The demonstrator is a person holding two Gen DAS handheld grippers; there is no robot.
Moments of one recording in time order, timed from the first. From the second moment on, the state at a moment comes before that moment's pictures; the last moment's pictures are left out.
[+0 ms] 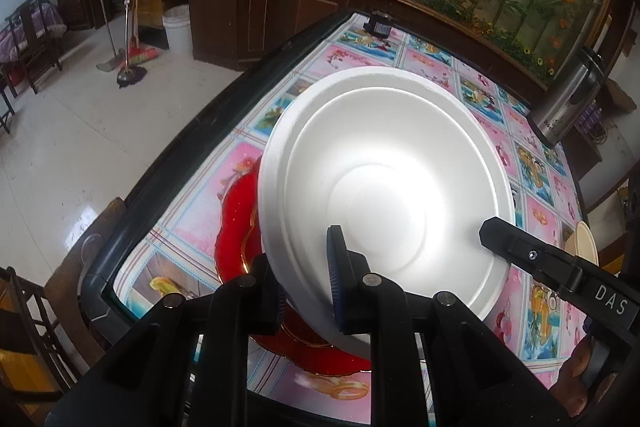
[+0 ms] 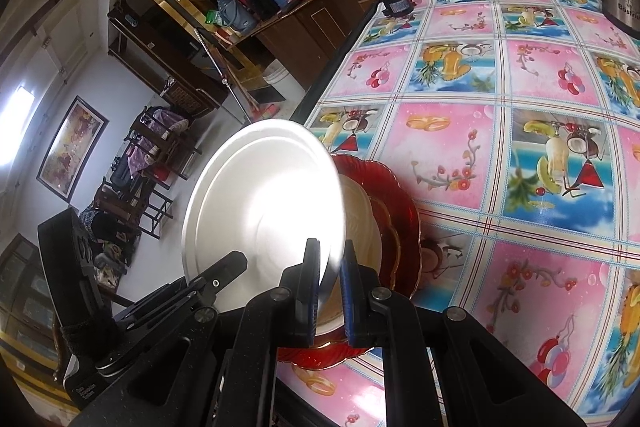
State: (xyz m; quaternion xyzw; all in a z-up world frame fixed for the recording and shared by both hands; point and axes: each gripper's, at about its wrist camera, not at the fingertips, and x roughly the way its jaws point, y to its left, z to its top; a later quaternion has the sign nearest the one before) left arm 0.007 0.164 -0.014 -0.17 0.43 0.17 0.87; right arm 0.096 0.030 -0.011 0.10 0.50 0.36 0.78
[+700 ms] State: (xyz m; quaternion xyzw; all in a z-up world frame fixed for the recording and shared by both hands) left arm 0.009 0.167 -0.021 -0.18 0.44 0.17 0.86; right arm 0.094 0.029 -0.013 0.10 0.50 0.35 0.78
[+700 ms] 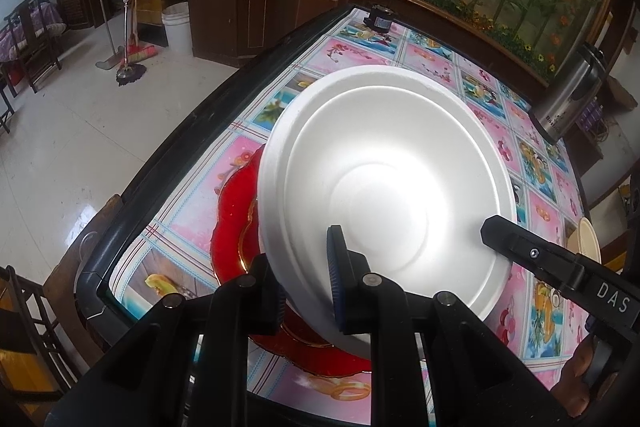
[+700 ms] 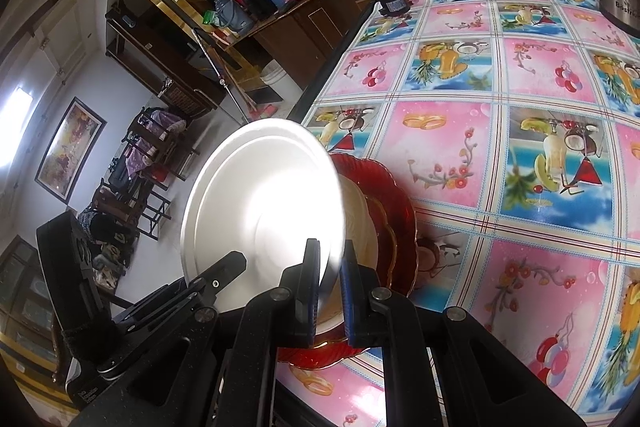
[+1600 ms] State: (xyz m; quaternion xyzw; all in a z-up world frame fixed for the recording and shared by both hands) left arm 0.014 0.164 -0.025 -0.18 0.44 0.17 0.86; right arm 0.097 0.030 -0.019 0.10 0.51 0.34 0.78
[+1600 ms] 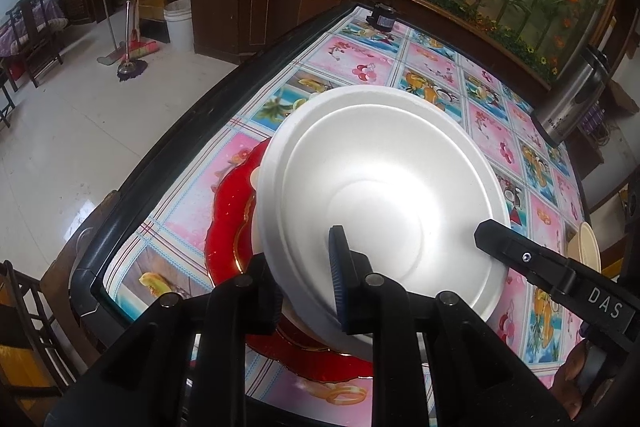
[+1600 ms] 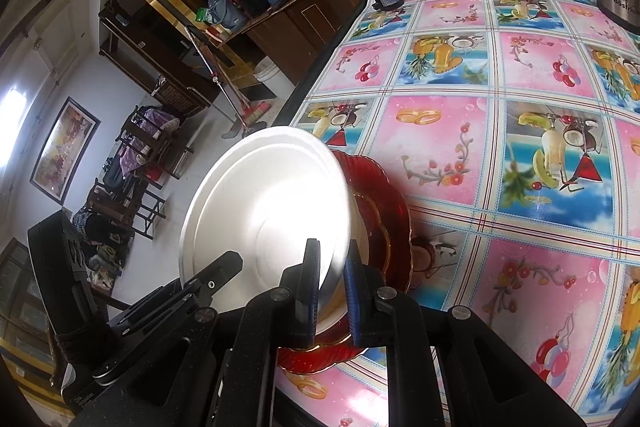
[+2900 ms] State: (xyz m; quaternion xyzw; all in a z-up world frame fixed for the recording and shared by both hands) left arm -0.019 0.144 0.027 -0.15 0.35 0.20 0.90; right arm 0.088 0.014 0.004 0.13 0.50 0.36 0.78
